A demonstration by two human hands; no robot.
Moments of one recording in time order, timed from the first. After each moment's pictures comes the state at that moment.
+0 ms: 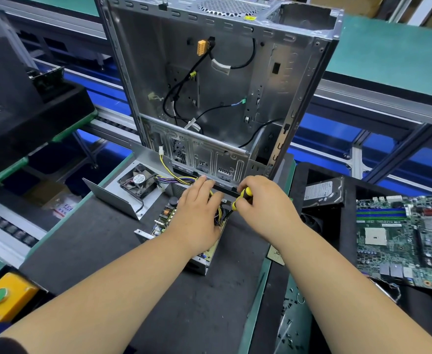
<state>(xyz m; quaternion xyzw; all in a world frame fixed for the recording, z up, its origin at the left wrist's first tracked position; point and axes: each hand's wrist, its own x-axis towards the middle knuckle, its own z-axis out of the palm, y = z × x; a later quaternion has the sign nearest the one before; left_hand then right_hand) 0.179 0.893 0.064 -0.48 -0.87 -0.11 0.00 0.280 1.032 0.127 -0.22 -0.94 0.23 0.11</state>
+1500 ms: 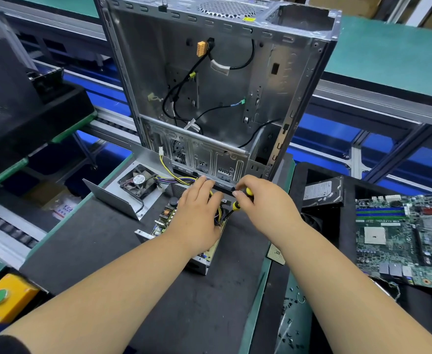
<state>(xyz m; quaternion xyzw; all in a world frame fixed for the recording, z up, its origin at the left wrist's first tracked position) 0.179 0.893 0.064 -0.48 -0.87 -0.12 0.01 0.283 1.031 0.131 -0.21 -0.95 0.22 0.10</state>
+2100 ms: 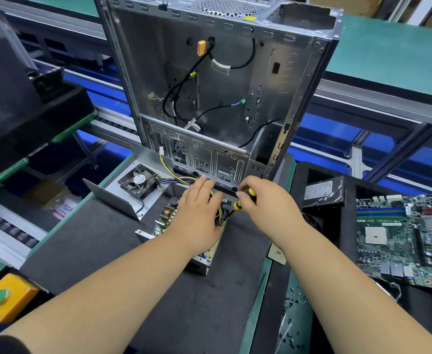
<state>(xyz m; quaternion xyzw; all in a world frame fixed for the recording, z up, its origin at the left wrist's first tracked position) 0.179 0.893 0.064 -0.48 -0.87 -0.11 0.01 0.284 1.034 0.127 -0.22 -0.94 0.22 0.11</state>
